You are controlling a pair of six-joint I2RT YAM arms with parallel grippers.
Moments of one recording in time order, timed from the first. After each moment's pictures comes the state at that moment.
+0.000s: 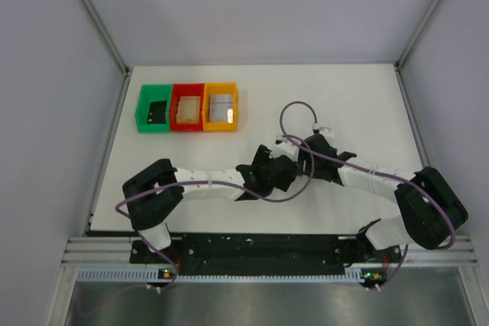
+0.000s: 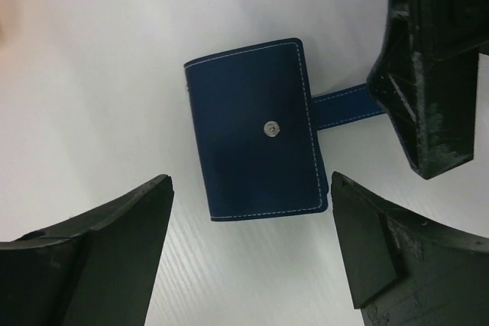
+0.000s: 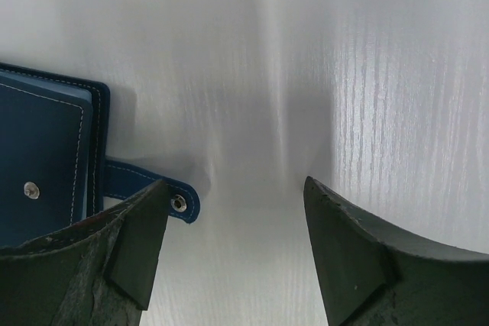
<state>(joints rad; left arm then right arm) -1.14 1.71 1.01 -0.09 -0.56 -0.40 0.60 1.39 0.65 -0.26 0.30 0.63</state>
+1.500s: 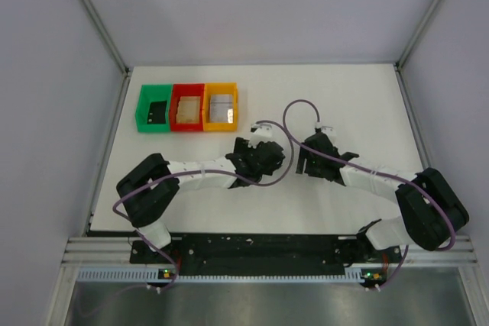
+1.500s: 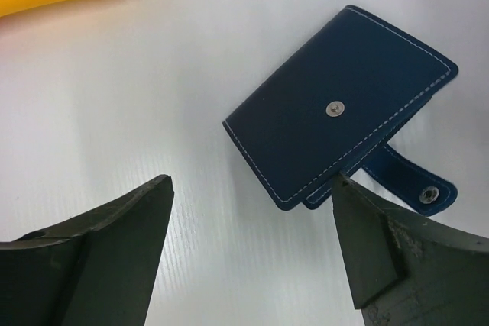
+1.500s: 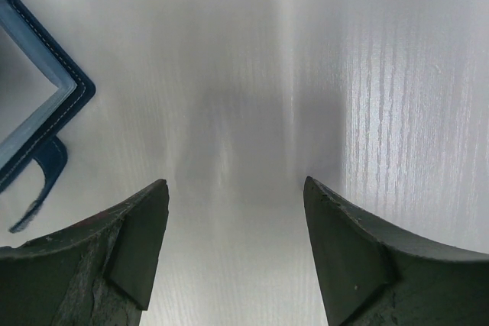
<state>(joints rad) -1.02 1.71 1.02 -0.21 -0.69 -0.55 0.57 1.38 0.63 -0.20 0.26 0.64</state>
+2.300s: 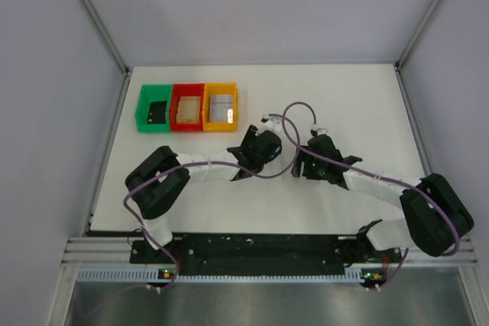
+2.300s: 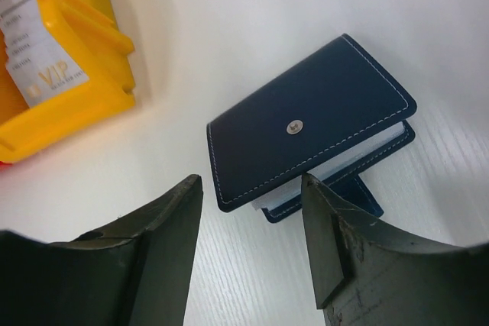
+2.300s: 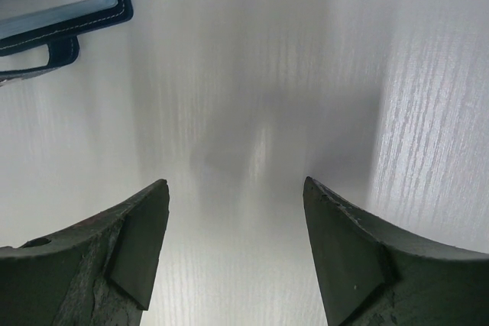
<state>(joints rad) -0.93 1.79 1.03 0.03 -0.63 -0.20 0.57 1.34 0.58 -0.14 0.10 0.60</state>
